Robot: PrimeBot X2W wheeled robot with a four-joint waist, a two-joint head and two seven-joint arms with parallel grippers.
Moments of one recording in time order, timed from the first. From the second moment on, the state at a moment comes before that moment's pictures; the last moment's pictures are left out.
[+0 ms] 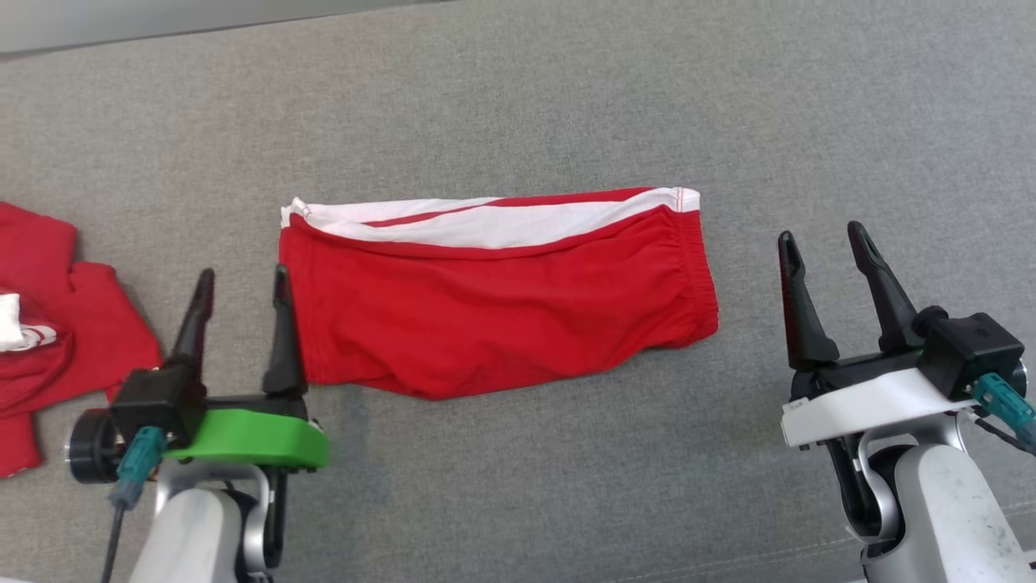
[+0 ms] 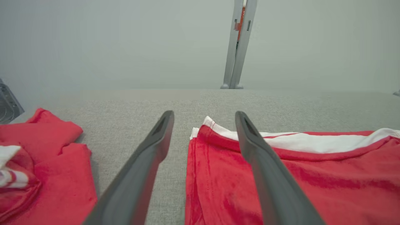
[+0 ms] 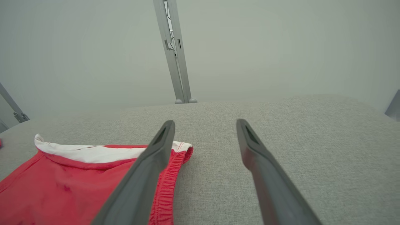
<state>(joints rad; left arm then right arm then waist) -0.20 0.17 -0.18 0.11 -0.31 0.10 -0.20 -0.16 -0.07 0.03 -0.01 0.17 0.13 -0.16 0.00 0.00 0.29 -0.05</state>
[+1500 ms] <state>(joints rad) -0.27 0.20 -0.21 0.06 -0.29 0.09 -0.25 -0.34 -0.07 0.15 0.38 0.21 0.13 -0.04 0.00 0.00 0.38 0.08</state>
